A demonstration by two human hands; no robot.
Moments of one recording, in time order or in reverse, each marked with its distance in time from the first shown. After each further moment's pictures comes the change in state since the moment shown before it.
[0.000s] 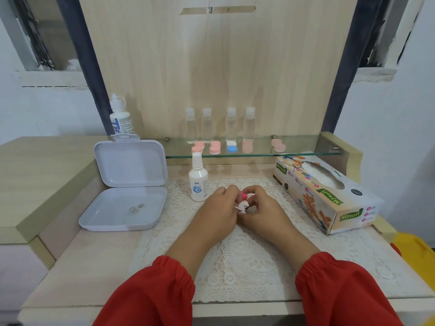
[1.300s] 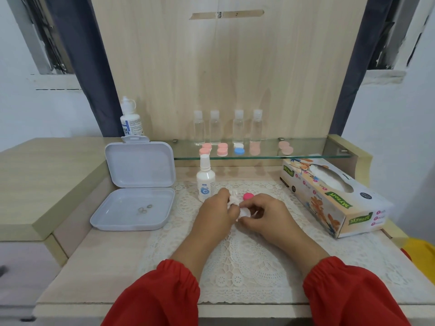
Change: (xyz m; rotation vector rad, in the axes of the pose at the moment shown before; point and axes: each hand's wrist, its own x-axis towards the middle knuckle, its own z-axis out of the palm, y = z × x) left_hand -0.002 -0.011 0.001 -0.093 0.059 -0.227; right_hand -0.006 -0.004 0.003 0.092 0.003 -0.142
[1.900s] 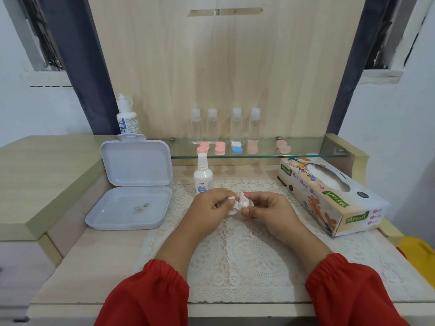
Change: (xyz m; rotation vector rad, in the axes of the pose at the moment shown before) left_hand 0.001 -0.012 -0.016 -0.366 -0.038 0.097; right_hand 0.007 0.004 -0.006 0.579 -0.028 0.182
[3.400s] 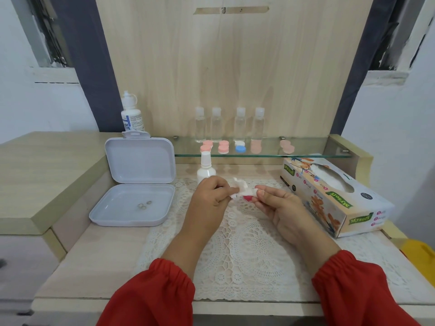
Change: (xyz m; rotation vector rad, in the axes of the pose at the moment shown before) left_hand 0.003 -0.009 0.004 0.297 0.317 0.415; right_hand 0.002 -0.012 -0.005 0.549 0.138 0.188
